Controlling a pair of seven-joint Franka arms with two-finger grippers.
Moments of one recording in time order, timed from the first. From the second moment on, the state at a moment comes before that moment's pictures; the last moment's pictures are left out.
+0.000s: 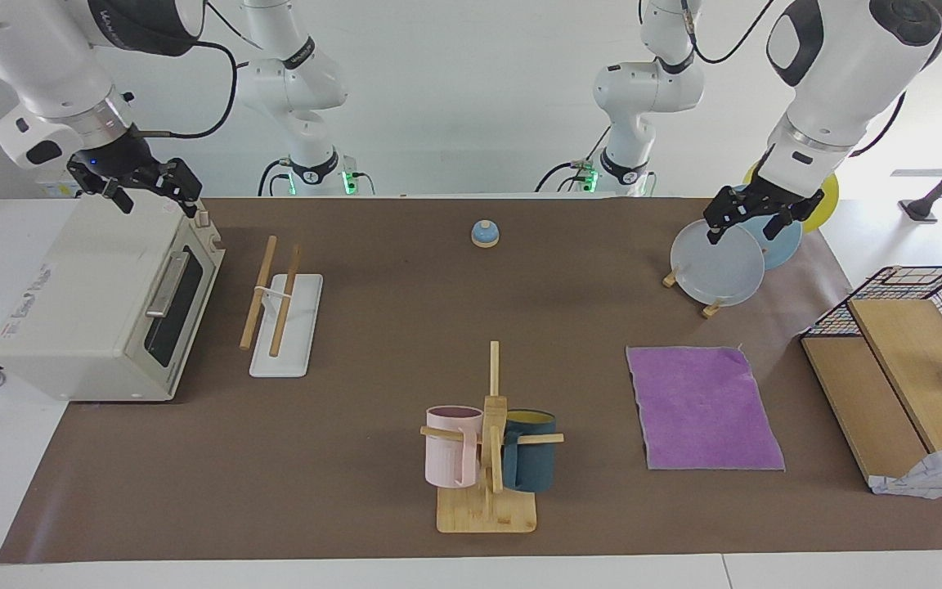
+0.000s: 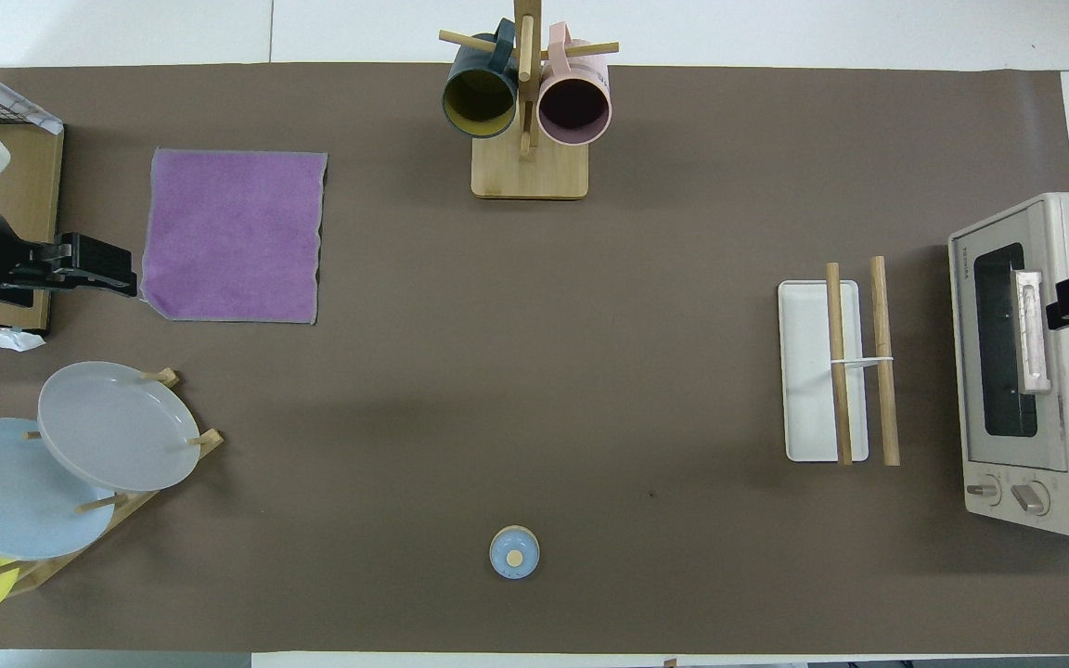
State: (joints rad) left arm -0.08 -0.02 -0.03 -1.65 -0.02 1.62 -0.13; right arm 0.01 -0.02 -0.12 -1.59 -0.05 1.46 -0.04
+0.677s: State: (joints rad) left arm -0.08 -0.02 -0.04 -1.65 -0.02 1.61 -0.13; right arm 0.01 -0.02 -0.12 -1.59 -0.05 1.46 -0.04
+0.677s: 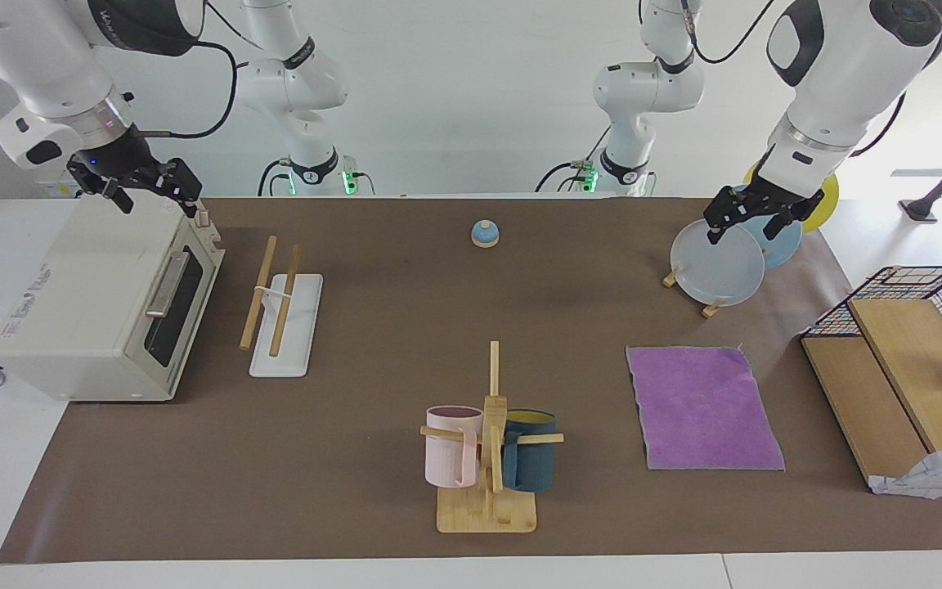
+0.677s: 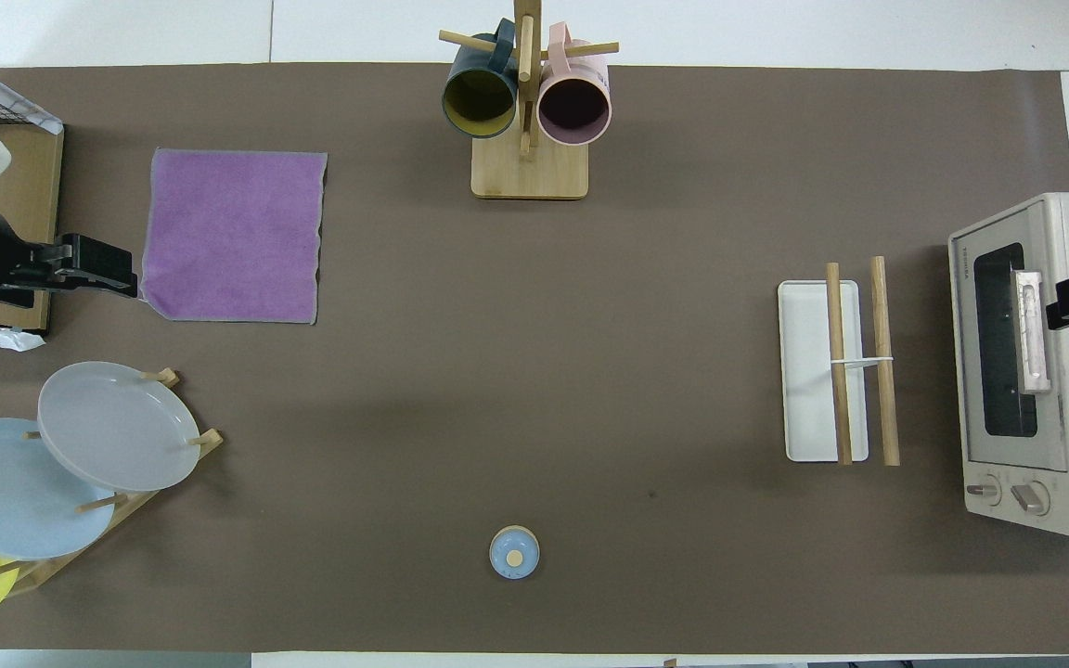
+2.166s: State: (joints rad) left arm 0.11 0.35 -0.03 -1.89 -0.04 2.24 -0.16; right arm 0.01 -0.02 -0.12 -1.59 -0.05 1.46 -0.04
